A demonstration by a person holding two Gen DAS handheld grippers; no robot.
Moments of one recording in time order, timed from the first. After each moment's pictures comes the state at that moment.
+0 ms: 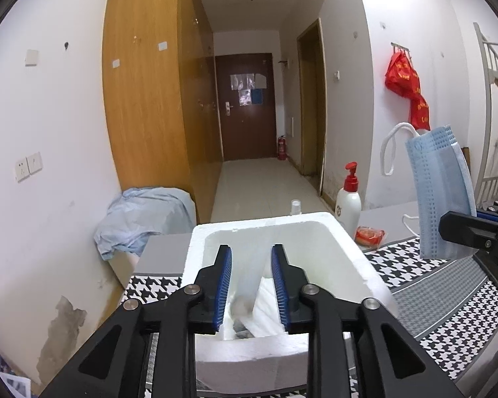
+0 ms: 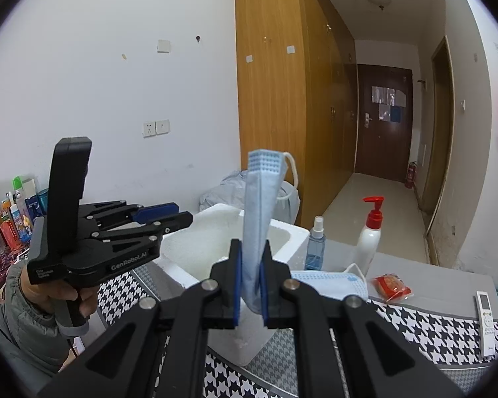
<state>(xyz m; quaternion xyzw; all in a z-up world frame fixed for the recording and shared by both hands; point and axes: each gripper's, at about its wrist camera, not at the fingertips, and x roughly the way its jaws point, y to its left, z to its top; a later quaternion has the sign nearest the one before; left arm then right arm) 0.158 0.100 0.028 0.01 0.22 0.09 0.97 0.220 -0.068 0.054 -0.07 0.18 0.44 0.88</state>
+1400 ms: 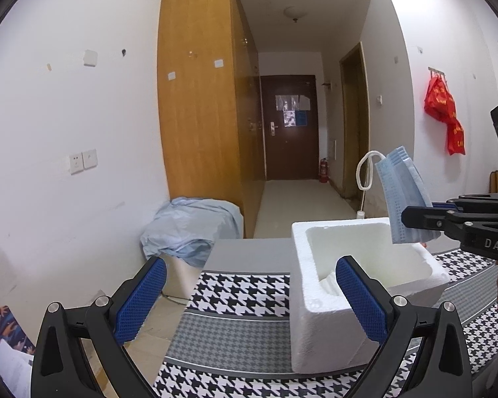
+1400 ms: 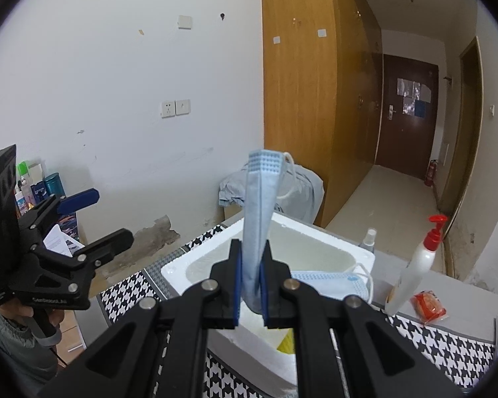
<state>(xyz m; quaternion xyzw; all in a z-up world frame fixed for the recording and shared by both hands) 0.074 0.160 0.036 0.00 0.17 0.19 0.97 0.228 0.018 0.053 -0.10 0.21 0.47 0.85</state>
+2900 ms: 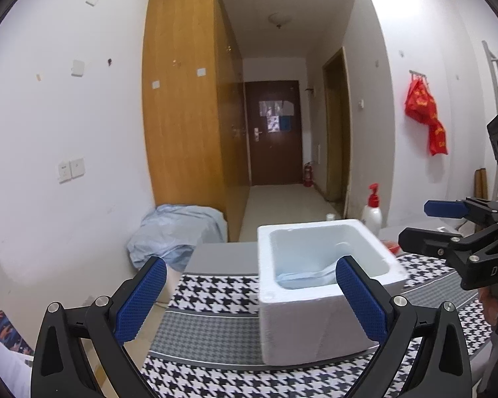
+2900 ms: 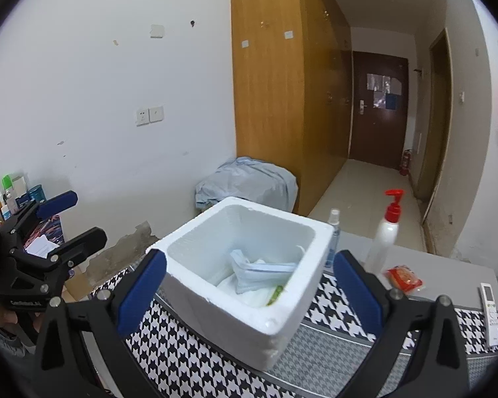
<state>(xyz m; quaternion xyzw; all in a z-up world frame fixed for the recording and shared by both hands) 0.055 0.118 0.047 0.01 0.15 0.15 0.98 0.207 -0.030 0.055 -0.08 0.21 0.41 0.88</state>
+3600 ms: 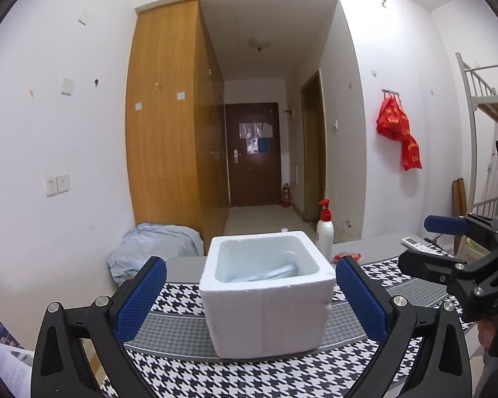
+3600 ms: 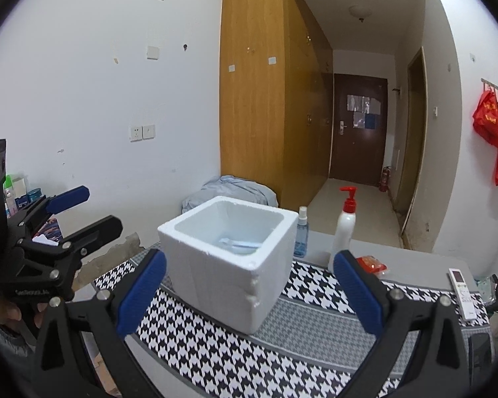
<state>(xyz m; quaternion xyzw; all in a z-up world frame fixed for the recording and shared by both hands) 0.012 0.053 0.049 0.01 0.11 0.11 0.99 0.137 -0.099 0.047 -0.07 0.16 0.38 0.91</state>
